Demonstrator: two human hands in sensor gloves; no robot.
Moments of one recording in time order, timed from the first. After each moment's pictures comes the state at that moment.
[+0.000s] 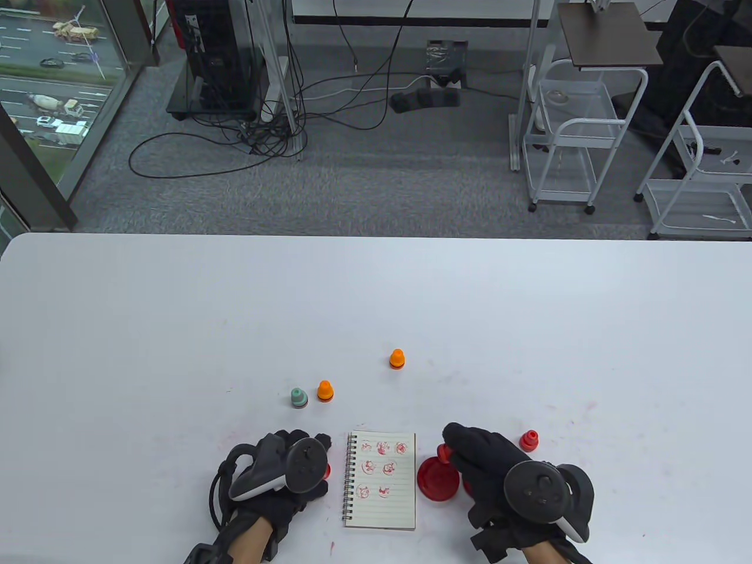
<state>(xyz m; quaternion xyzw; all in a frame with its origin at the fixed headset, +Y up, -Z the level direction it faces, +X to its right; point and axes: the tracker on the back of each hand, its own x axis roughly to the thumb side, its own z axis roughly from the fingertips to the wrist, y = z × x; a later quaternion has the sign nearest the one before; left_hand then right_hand) -0.162 -0.746 -0.246 -0.16 -0.21 0.02 0.96 0.157 -0.689 -0.206 0.15 -0.11 0.93 0.32</state>
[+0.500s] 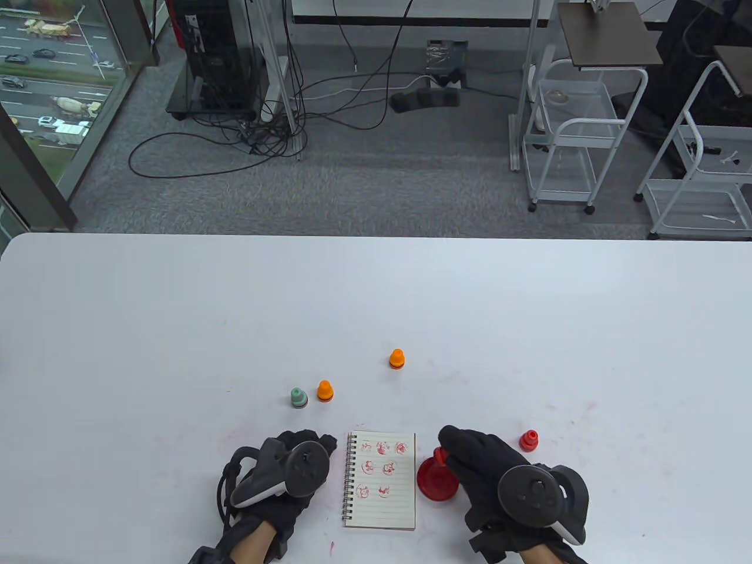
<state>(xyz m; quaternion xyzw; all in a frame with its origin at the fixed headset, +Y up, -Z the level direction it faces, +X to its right) -0.161 -0.729 -0.239 -0.09 -0.21 0.11 0.97 0.151 -0.689 -0.203 0.17 -0.12 0.93 0.30</state>
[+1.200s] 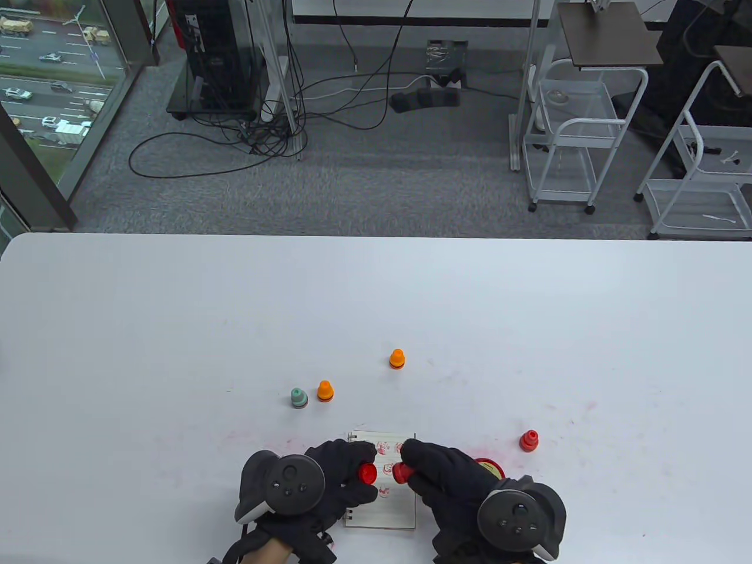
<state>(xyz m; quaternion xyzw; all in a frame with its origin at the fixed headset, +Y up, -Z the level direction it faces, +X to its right) -0.129 -0.697 -0.215 0.00 -0.31 0.31 0.90 0.107 -0.677 -0.180 0.24 -0.14 0.88 0.38</state>
